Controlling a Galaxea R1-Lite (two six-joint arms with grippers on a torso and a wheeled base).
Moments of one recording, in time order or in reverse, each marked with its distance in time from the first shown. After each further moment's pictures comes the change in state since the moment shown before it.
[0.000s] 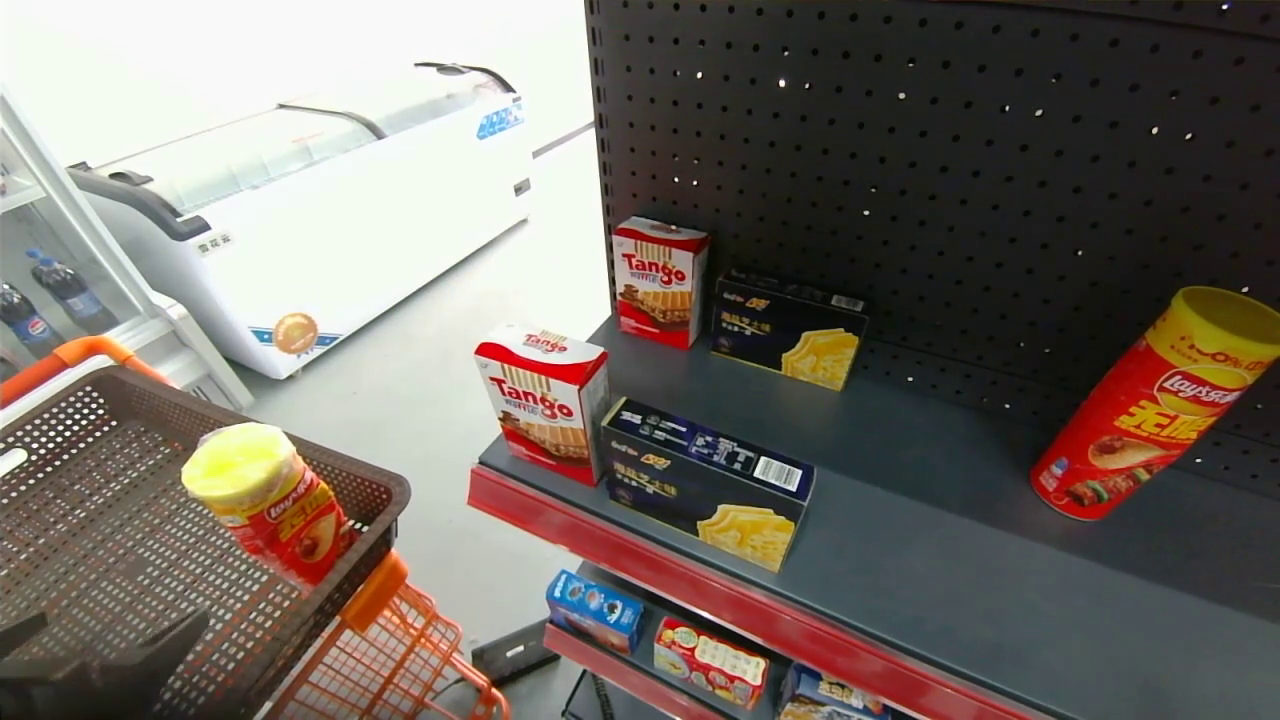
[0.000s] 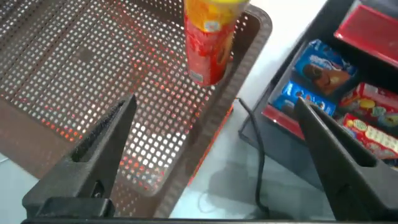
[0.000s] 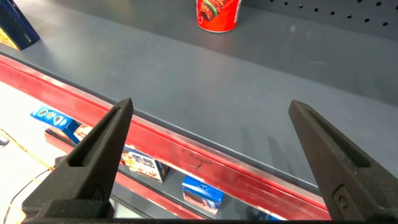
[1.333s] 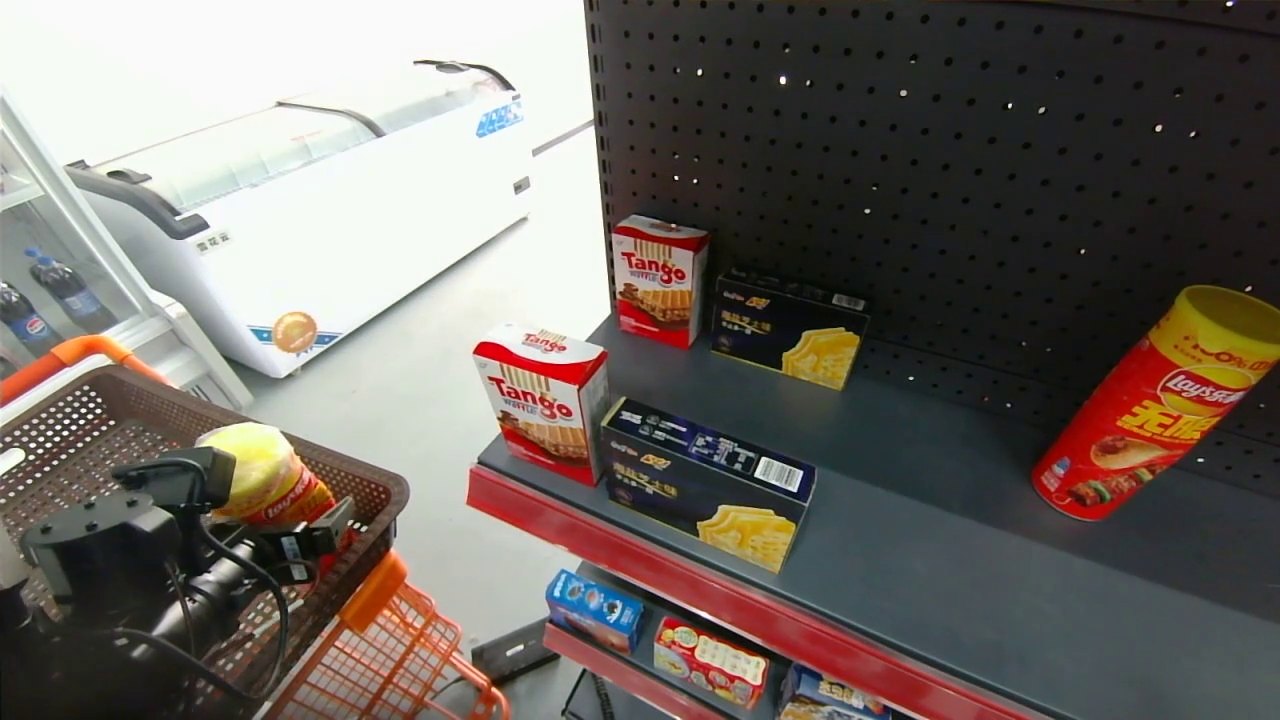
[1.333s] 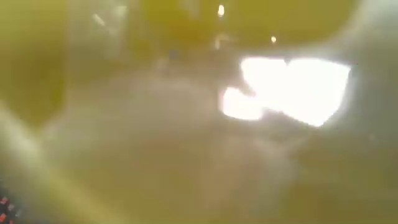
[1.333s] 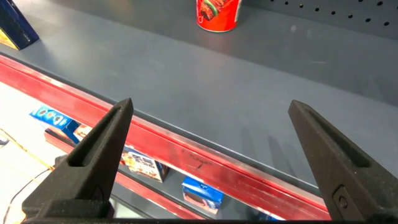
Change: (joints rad) left arm 0.055 1.058 0.113 -1.329 -0.048 0.006; right arm 0.000 0.000 0.000 0.000 0.000 0.000
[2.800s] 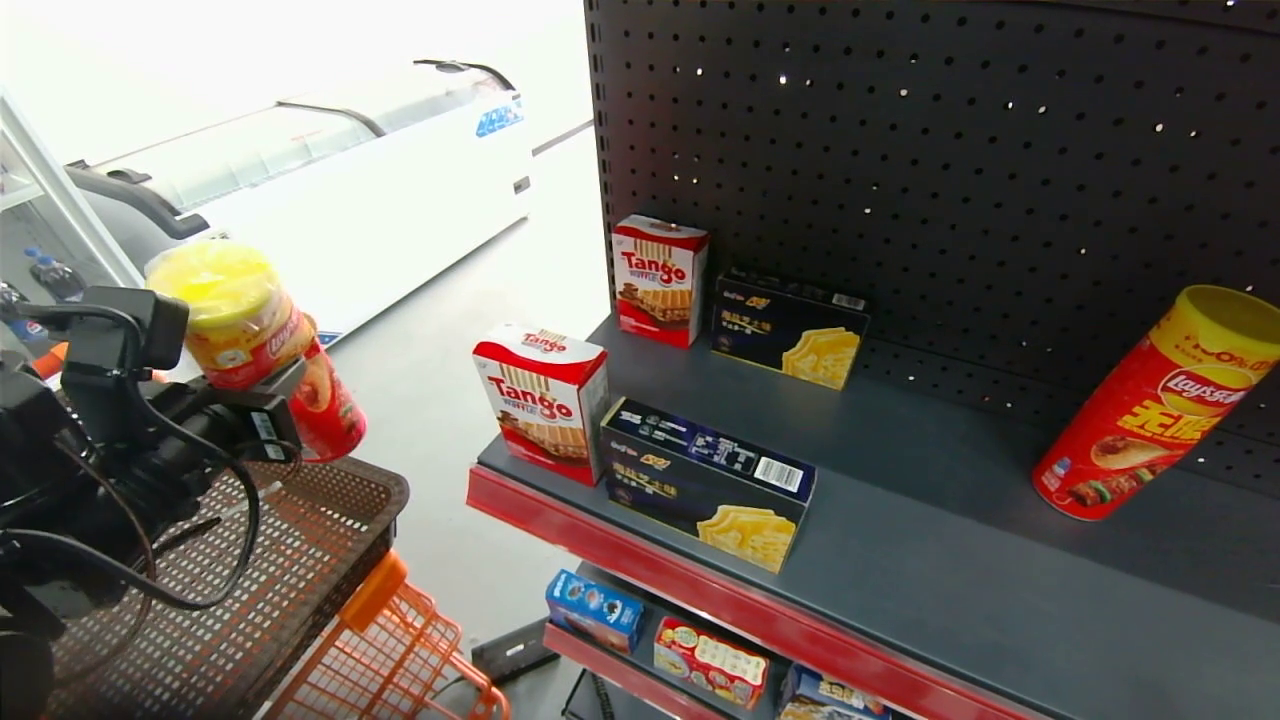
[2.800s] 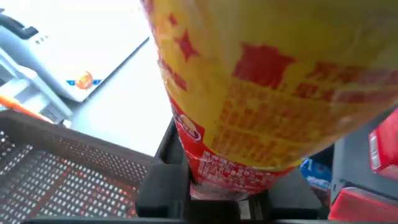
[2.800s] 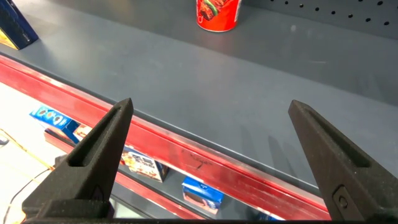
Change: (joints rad) left arm -0.106 -0.384 -0.261 0.335 -0.032 0.155; right arm 0.000 0.000 0.000 0.000 0.000 0.000
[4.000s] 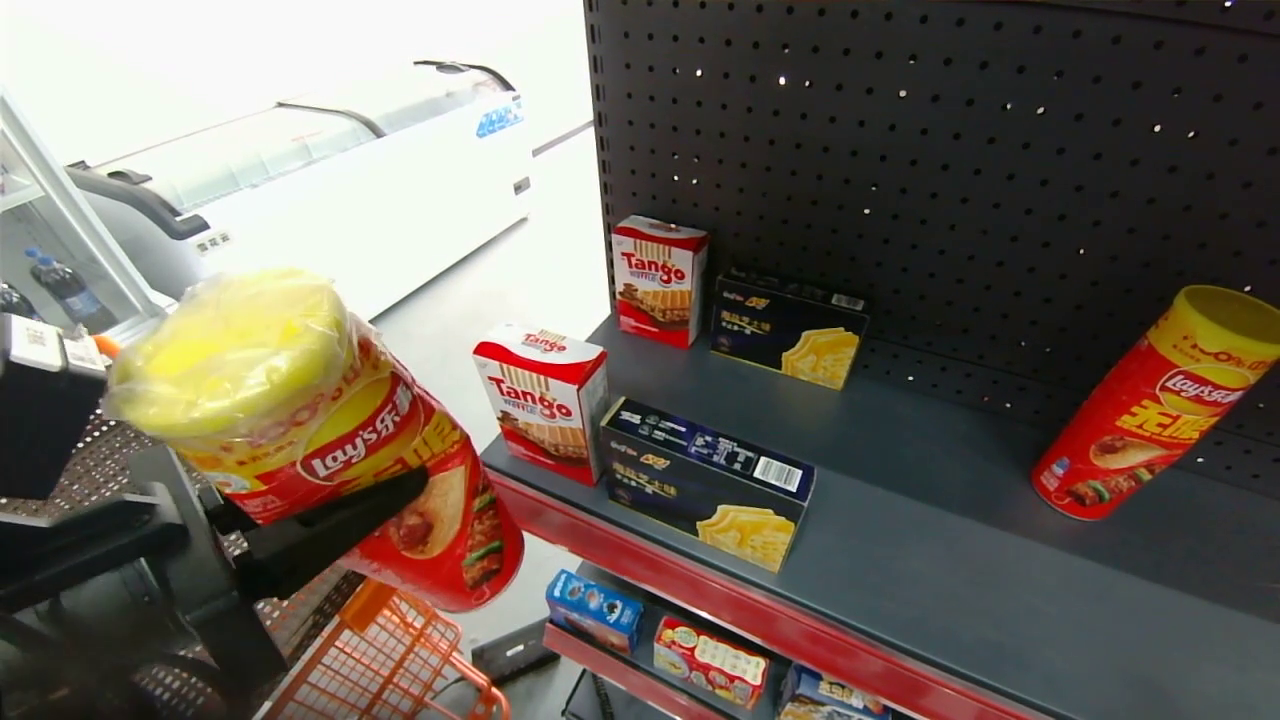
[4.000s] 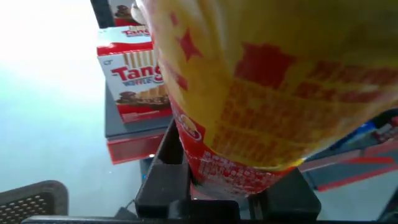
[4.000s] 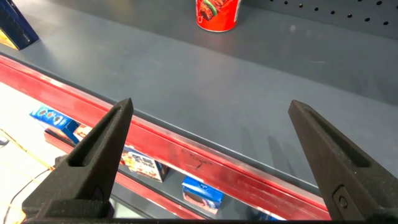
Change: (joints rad) left arm -0.486 -0.483 -0.008 0.608 -0.248 -0.069; right arm 0.000 0.000 0.000 0.000 0.000 0.000
